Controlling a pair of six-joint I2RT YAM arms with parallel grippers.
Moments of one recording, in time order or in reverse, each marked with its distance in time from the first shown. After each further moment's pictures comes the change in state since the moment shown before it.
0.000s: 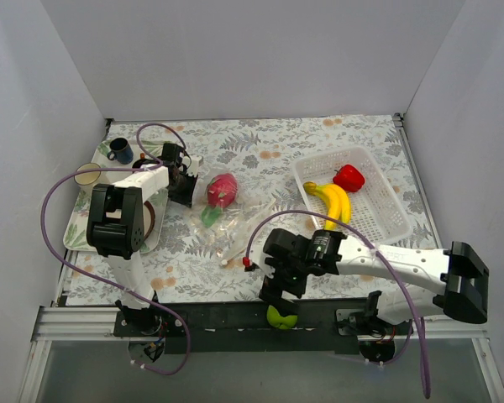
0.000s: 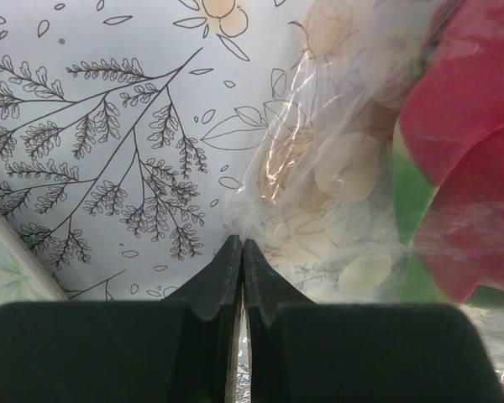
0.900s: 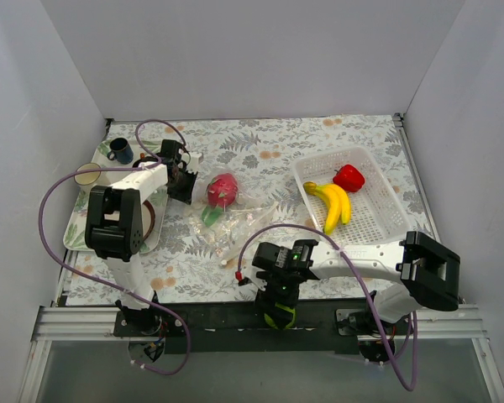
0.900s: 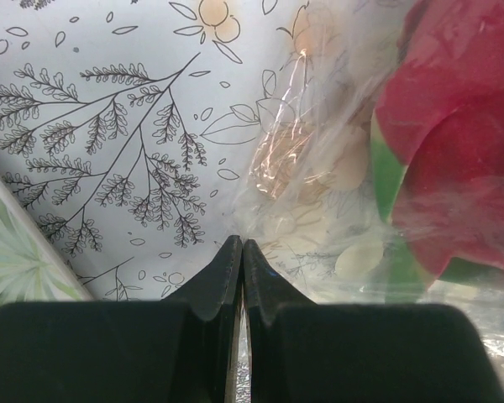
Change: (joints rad) left arm -0.002 -0.019 0.030 -0.044 0.001 0.019; right arm 0.055 0.224 -0.078 0.109 -0.118 0.035
